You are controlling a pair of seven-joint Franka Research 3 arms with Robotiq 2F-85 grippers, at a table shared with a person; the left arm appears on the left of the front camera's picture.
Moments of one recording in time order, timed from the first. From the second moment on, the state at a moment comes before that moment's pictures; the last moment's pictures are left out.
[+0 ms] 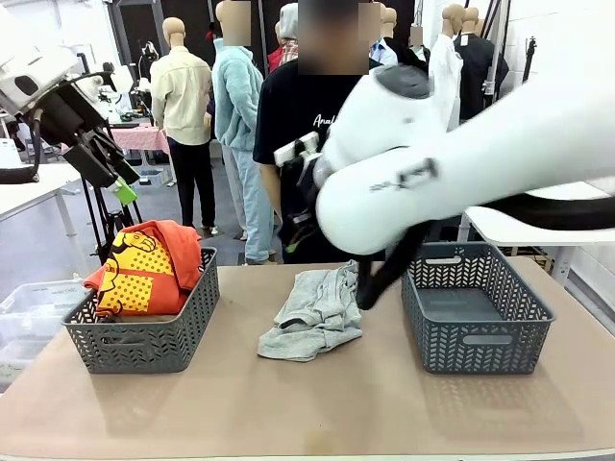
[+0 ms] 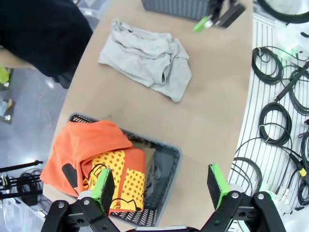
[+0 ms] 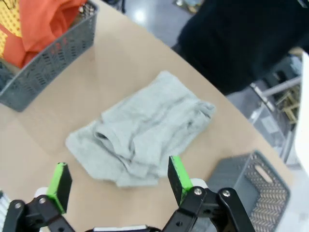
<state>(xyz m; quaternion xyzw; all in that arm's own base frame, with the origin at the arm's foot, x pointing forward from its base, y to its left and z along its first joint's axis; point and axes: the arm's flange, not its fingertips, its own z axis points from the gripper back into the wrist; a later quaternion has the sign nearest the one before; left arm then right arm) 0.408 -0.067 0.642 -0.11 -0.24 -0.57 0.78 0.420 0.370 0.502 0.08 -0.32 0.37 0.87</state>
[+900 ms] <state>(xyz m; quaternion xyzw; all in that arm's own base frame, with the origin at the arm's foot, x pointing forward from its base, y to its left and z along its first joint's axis) 0.408 -0.067 0.642 -0.11 -0.24 -0.57 0.78 0.567 0.411 0.382 -0.02 -0.10 0.37 0.92</state>
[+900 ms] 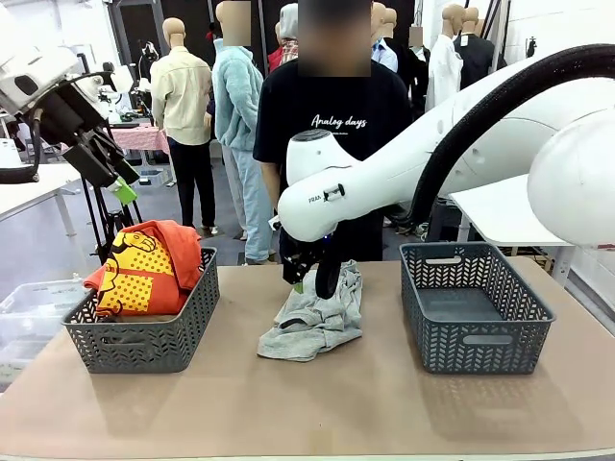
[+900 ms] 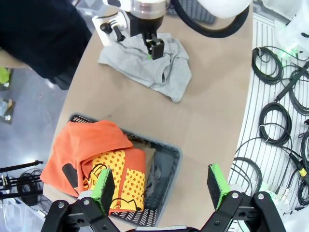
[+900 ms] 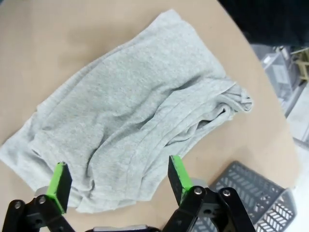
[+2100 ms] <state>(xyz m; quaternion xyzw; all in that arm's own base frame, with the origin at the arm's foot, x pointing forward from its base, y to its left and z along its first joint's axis) 0.408 -0.067 0.642 -0.11 -0.24 -0.57 0.78 0.582 0.388 0.317 0.01 -0.02 0.34 0.94</state>
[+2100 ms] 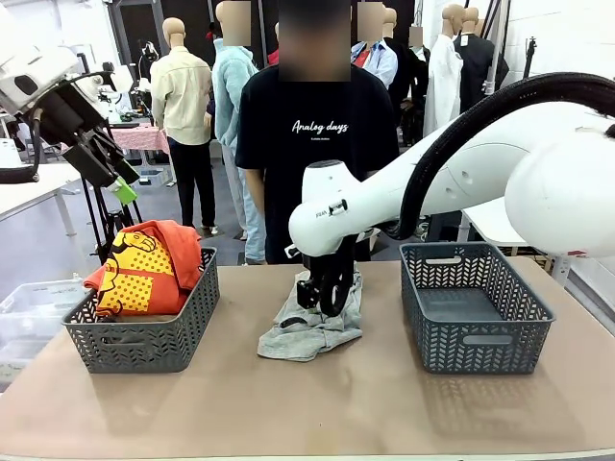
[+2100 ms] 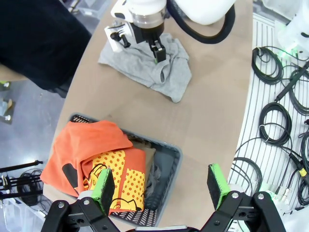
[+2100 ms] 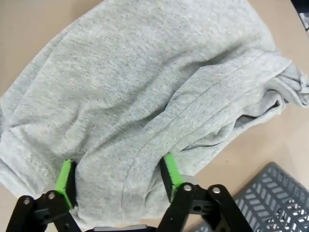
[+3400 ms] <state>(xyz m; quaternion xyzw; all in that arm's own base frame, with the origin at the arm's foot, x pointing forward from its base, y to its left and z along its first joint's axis) 0.407 -0.067 0.643 -0.11 -0.24 -0.57 0.78 0.577 0.384 0.487 0.01 -0.15 0.31 0.94</state>
